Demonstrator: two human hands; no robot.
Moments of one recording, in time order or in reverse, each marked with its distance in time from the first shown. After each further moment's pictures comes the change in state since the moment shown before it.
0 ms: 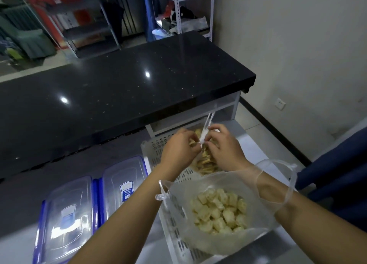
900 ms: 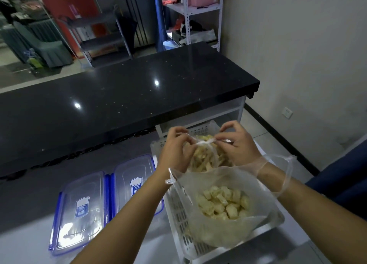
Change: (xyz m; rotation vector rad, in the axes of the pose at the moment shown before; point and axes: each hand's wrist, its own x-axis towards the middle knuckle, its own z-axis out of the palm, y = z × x) left_hand -0.046 0.000 -0.038 -0.206 0.167 0.074; right_hand -0.012 -0.001 -0.028 0.220 0.070 -0.200
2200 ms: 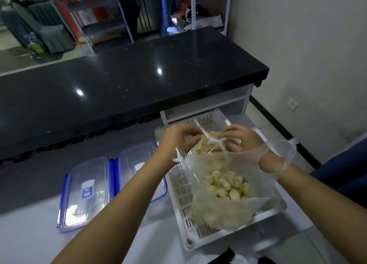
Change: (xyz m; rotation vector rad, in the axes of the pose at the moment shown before) left_hand -0.003 0.003 -0.016 0.007 -0.143 -0.057; right_hand -0.014 0.021 -0.007 -0.285 -0.247 -0.097
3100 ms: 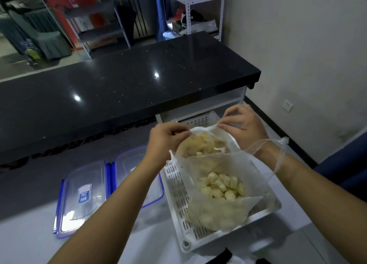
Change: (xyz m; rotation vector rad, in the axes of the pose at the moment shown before) left_hand 0.005 -0.016 -0.002 -0.250 0.178 -0.052; right_hand 0.016 -0.026 -0.029 0.088 0.311 -0.011
